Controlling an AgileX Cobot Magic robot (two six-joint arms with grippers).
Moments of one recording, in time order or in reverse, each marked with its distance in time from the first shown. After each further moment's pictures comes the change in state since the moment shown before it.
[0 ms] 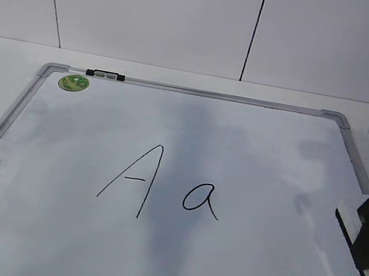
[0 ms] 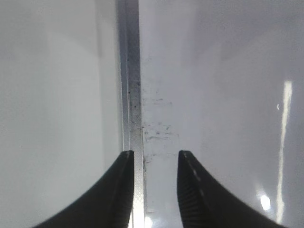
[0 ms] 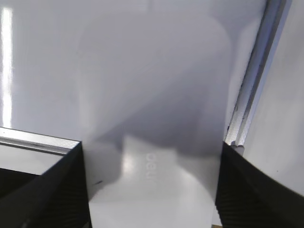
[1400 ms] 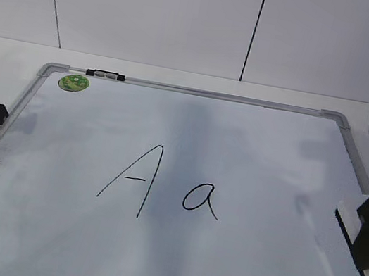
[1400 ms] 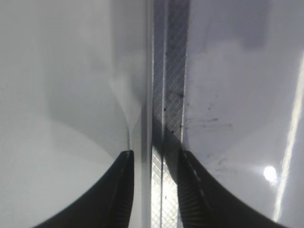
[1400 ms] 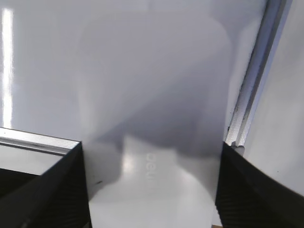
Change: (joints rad) left arm 0.000 0.202 -0.006 0.034 -0.068 0.000; right arm 0.000 0.000 0.000 0.002 0.000 0.000
